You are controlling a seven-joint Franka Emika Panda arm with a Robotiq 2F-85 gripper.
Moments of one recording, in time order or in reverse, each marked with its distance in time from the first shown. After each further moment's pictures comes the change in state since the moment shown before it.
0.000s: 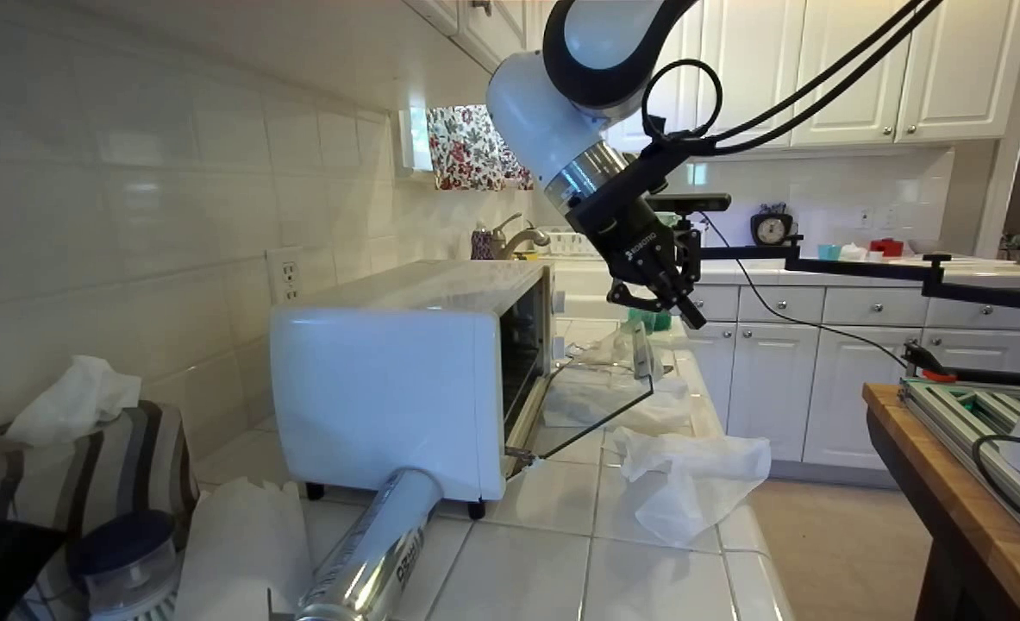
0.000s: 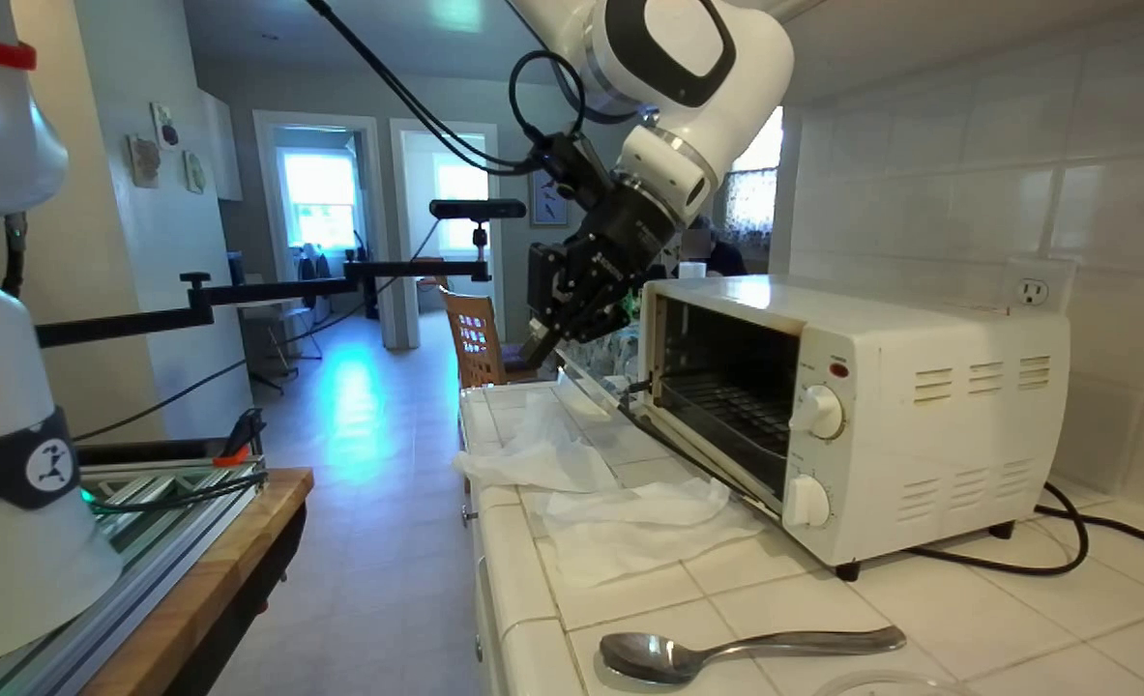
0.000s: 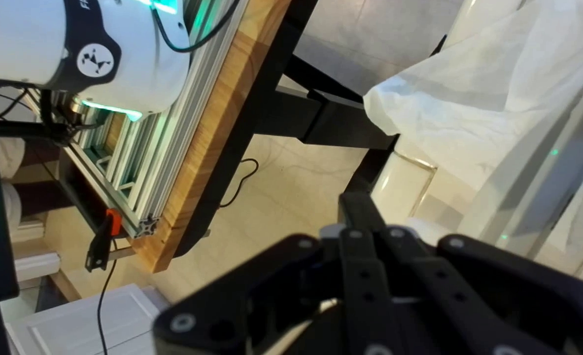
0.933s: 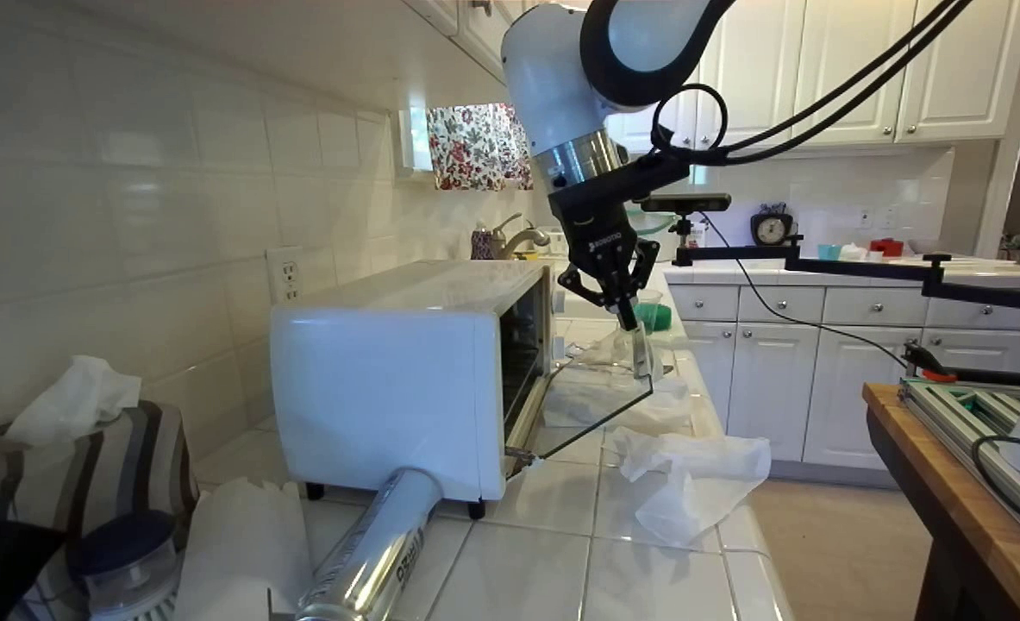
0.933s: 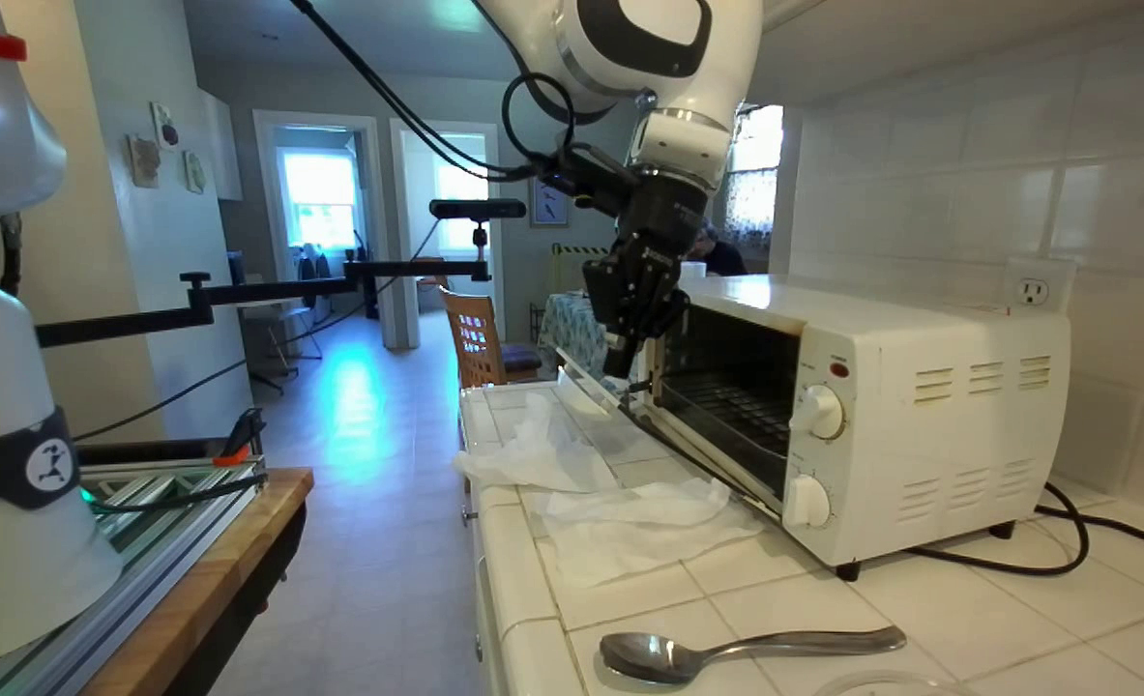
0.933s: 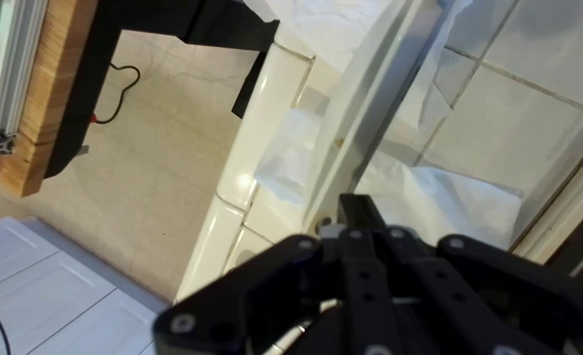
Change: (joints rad) arm 0.008 -0.074 0.001 -0.091 -0.129 0.367 0.005
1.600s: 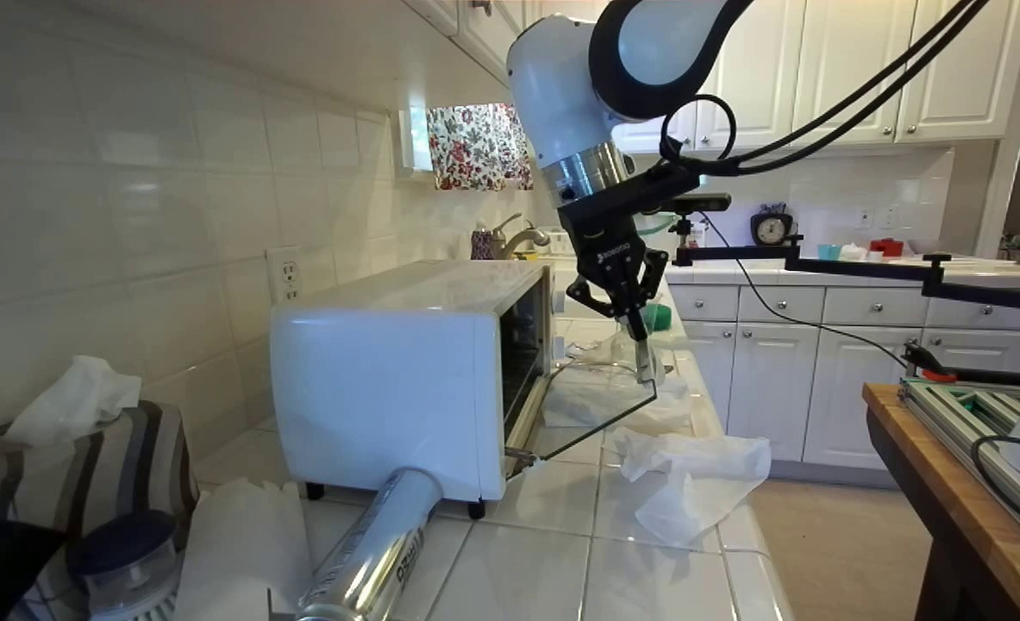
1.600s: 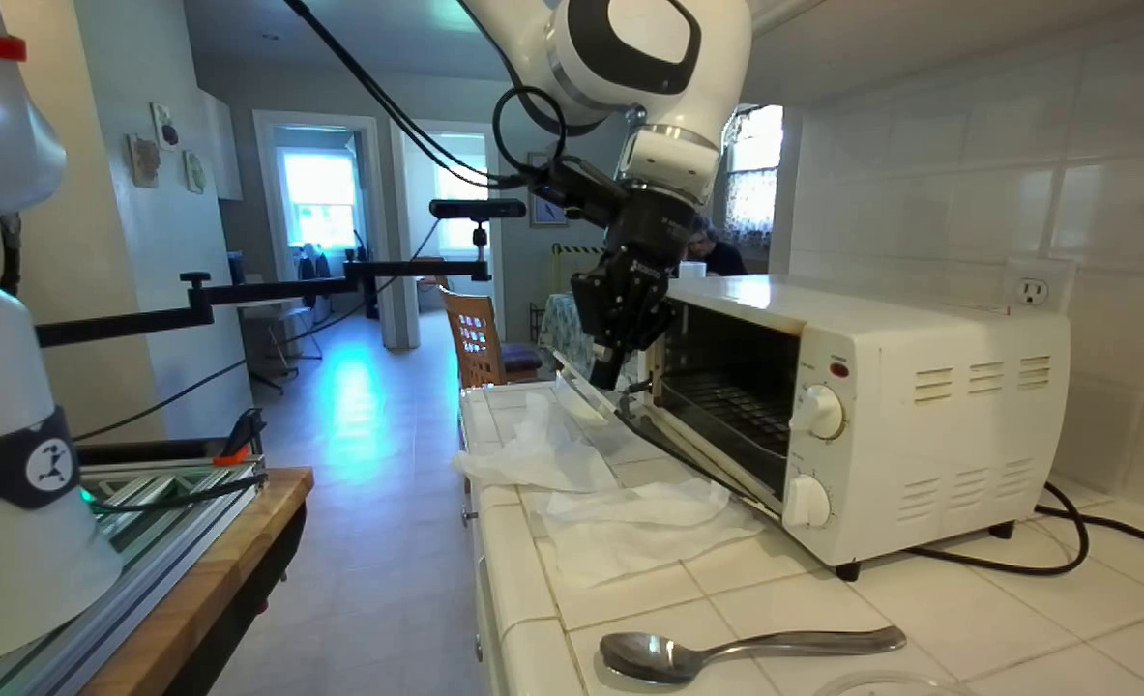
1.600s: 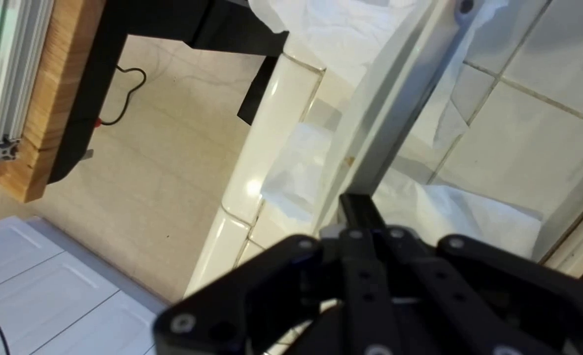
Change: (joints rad) arm 0.003 0.000 0.005 -0.032 0.000 0.012 0.000
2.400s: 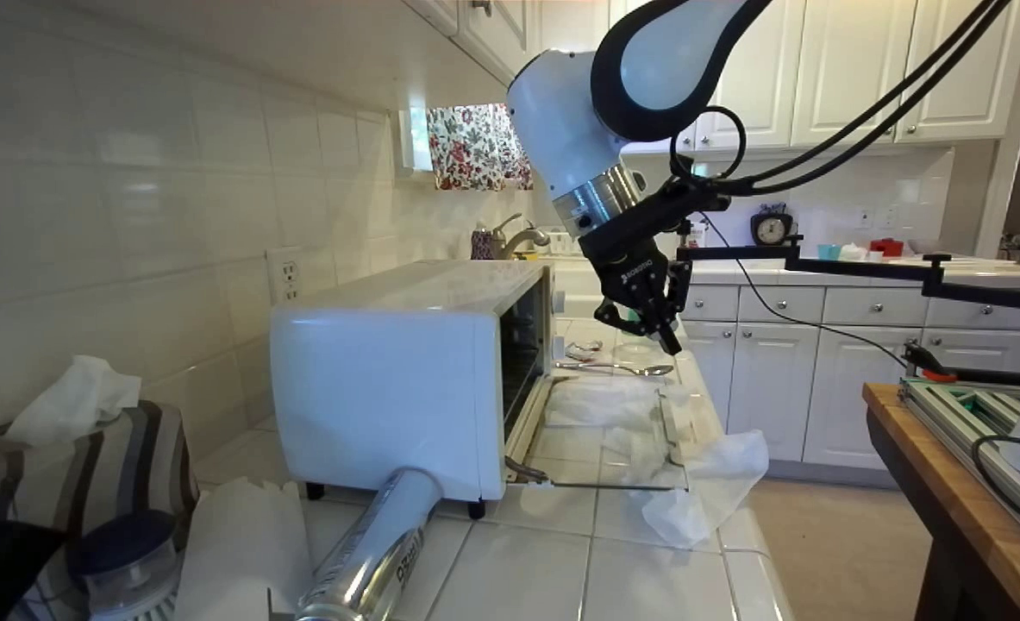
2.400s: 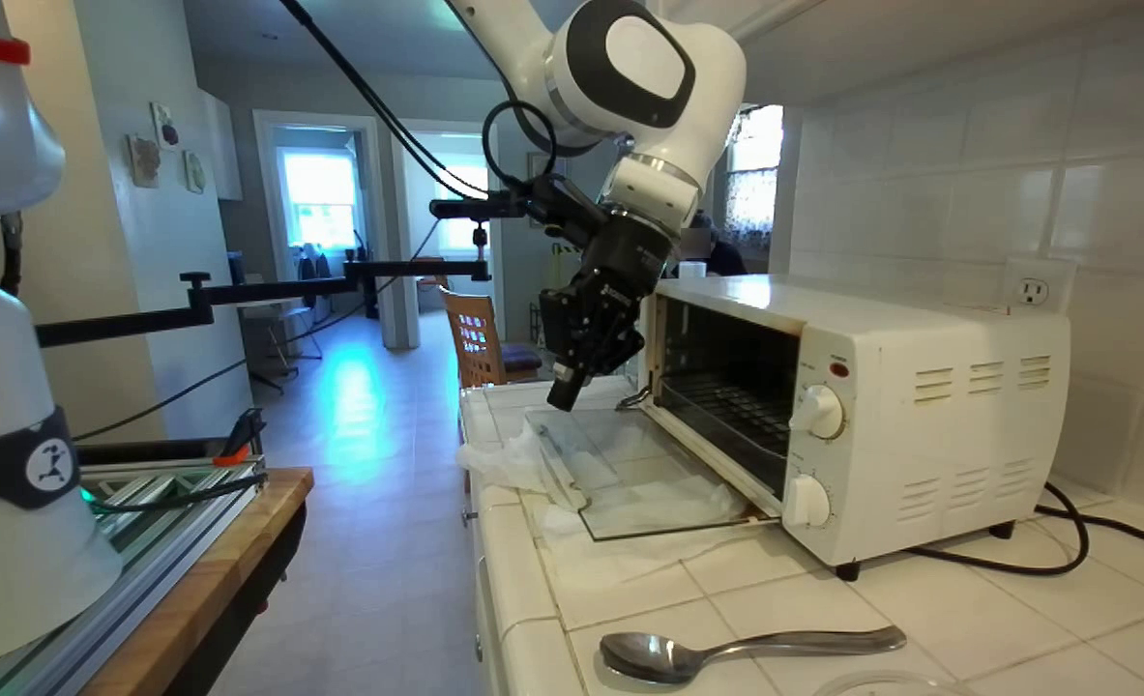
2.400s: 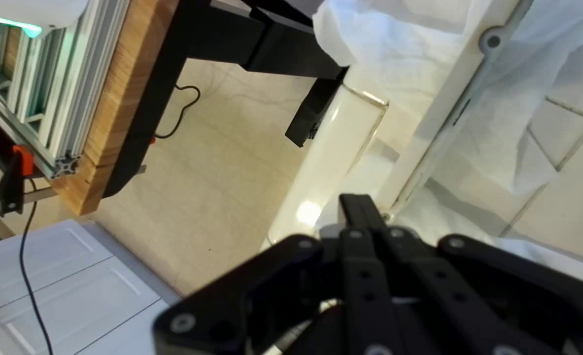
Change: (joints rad) arm 0.007 0.031 0.002 -0.014 0.000 -0.092 0.000
